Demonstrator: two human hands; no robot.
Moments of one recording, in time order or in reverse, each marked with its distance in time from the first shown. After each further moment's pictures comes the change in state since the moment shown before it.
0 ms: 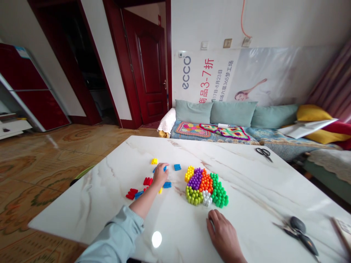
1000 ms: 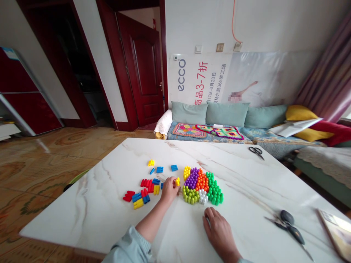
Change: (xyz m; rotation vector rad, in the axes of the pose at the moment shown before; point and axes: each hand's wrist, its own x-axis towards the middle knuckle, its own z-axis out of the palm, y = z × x) left_hand -0.062 0.031 0.050 -0.141 -0.085 -0.004; right_hand 0.001 -0.002 -0.002 -0.021 -0.016 0.013
